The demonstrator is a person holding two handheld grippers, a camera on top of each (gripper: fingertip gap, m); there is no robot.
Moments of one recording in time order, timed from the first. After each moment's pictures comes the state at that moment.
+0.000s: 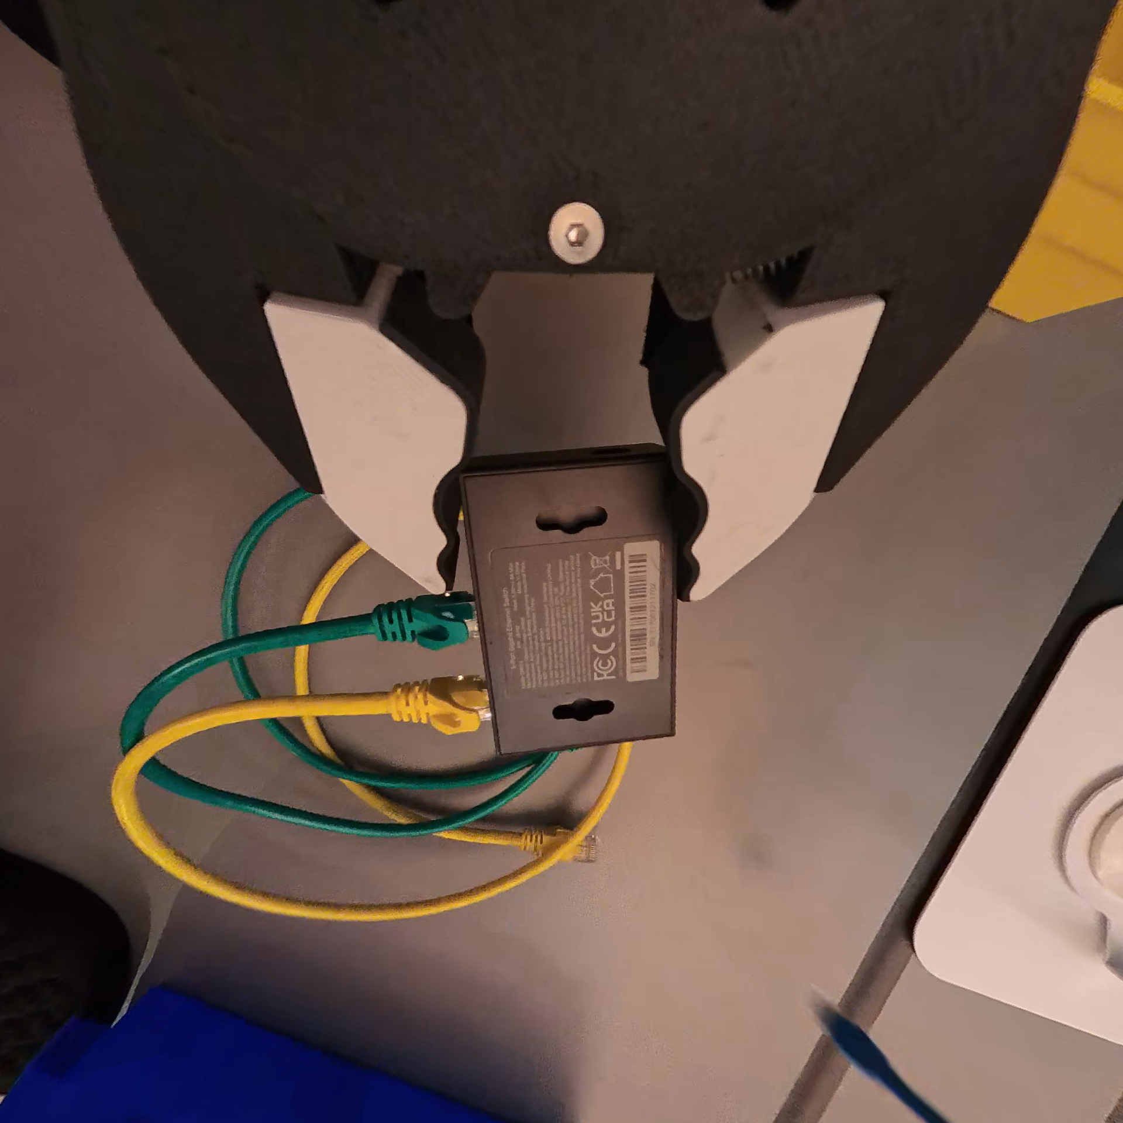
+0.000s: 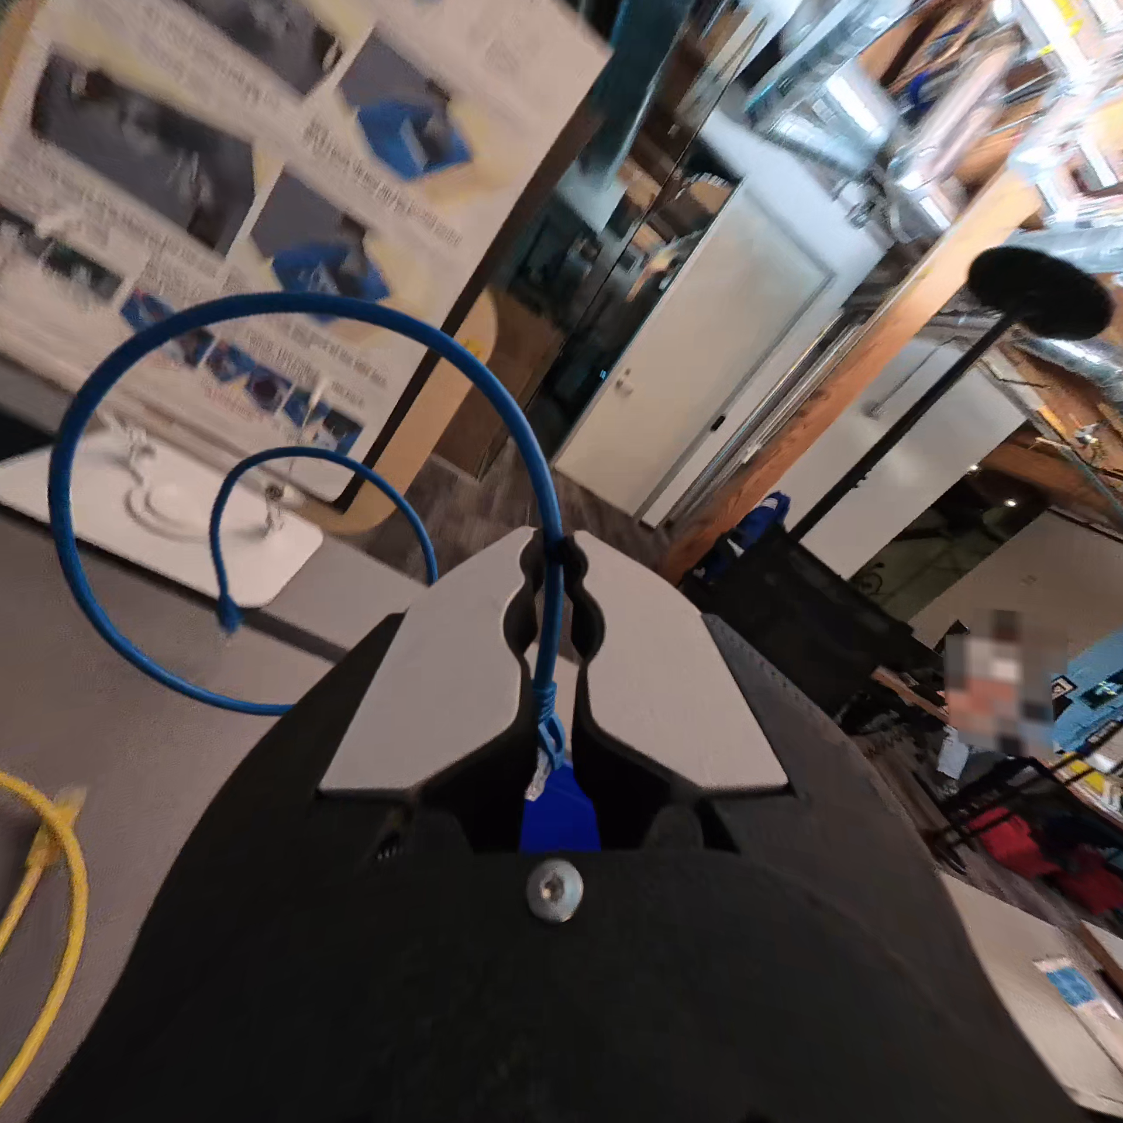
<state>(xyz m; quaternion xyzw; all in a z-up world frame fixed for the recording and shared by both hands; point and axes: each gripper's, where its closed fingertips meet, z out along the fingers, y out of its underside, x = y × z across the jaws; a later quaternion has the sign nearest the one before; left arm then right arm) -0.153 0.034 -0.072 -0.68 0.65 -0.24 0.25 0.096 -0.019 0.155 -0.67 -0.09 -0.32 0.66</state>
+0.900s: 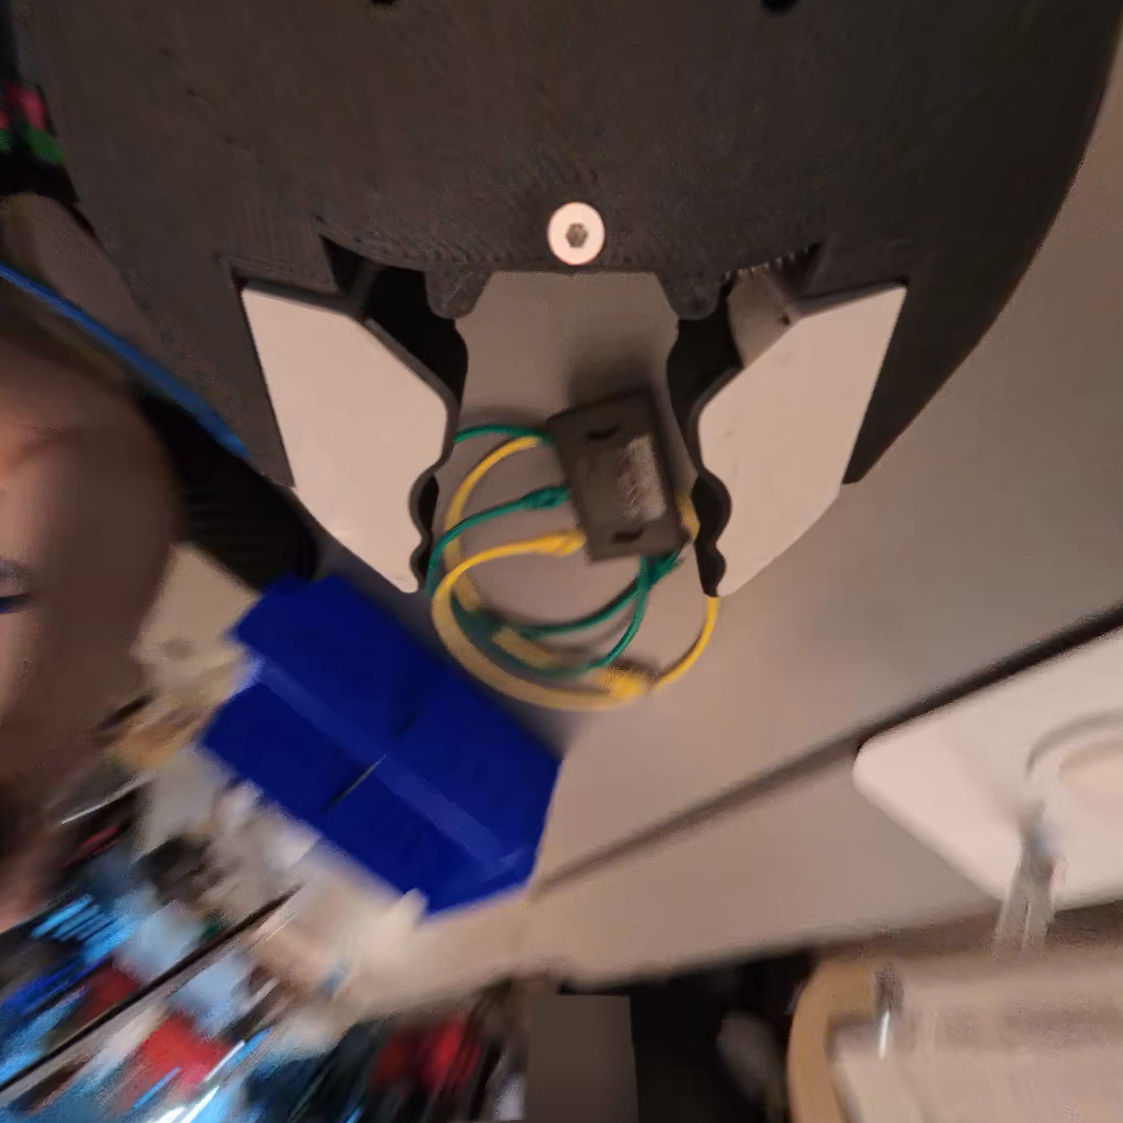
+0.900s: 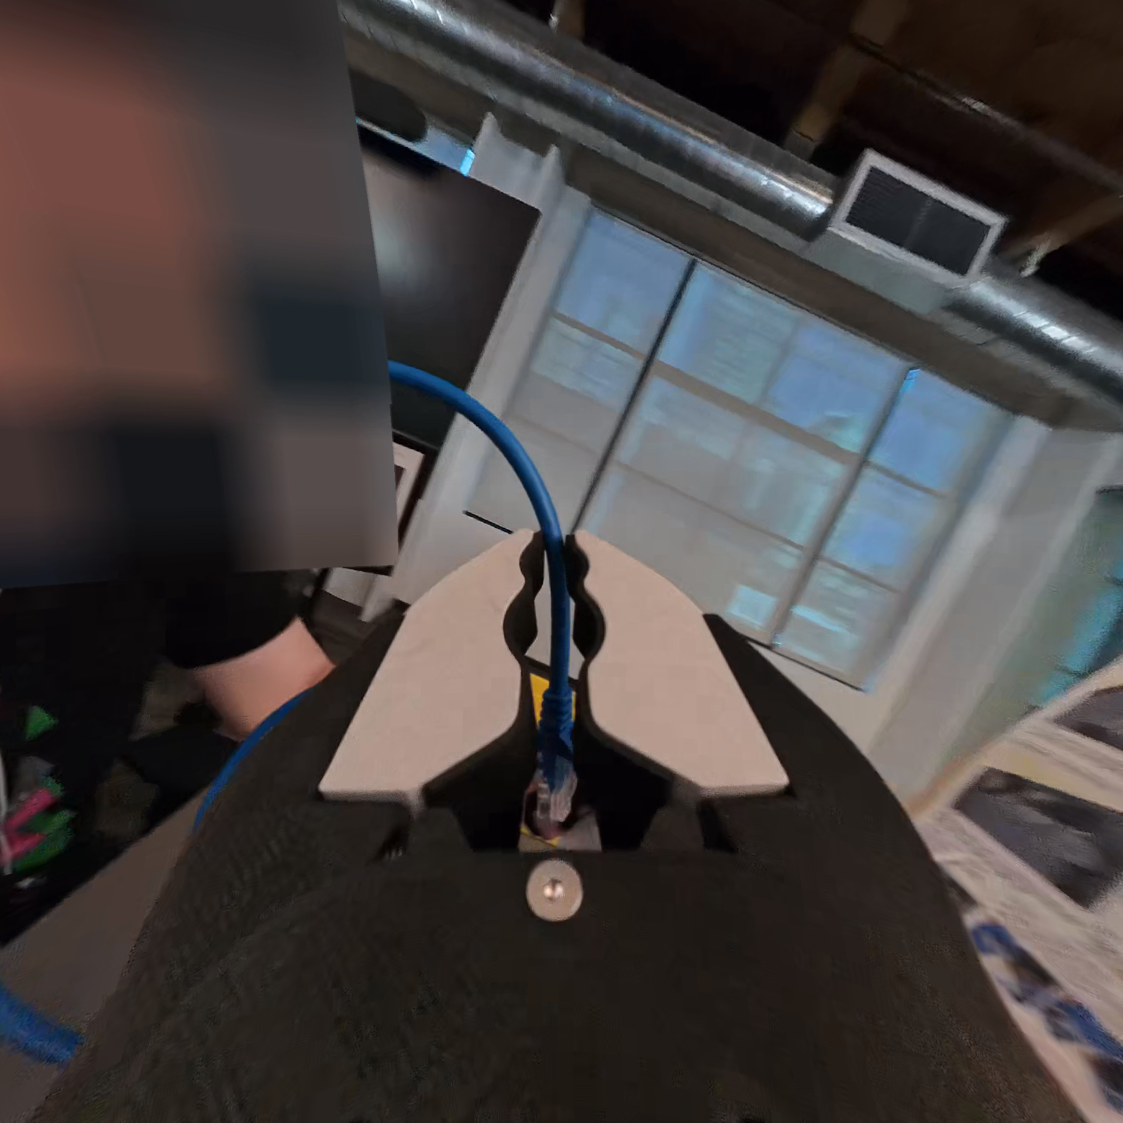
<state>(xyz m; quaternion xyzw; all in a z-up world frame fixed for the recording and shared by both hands) -0.094 0.033 -0.006 -0.69 0.45 -0.46 0.34 -0.043 -0.153 0.192 -0.31 -0.45 0.40 0.74</state>
